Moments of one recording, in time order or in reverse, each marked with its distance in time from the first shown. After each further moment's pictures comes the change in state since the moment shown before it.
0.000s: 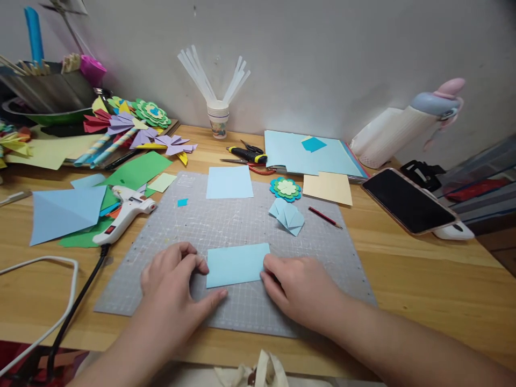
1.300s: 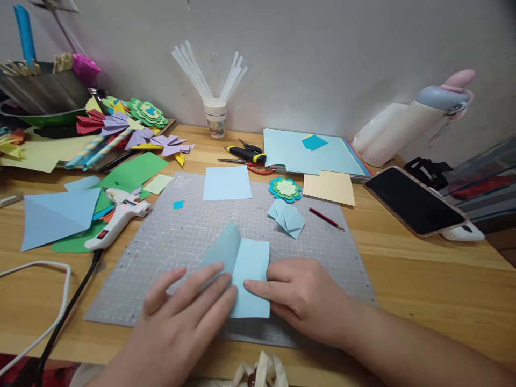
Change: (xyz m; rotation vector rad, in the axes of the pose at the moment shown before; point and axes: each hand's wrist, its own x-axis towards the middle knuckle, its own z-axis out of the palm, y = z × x) left_hand -0.021 0.004 0.002 0.061 0.227 0.632; right_hand -0.003 0.020 0.002 0.193 0.177 -0.404
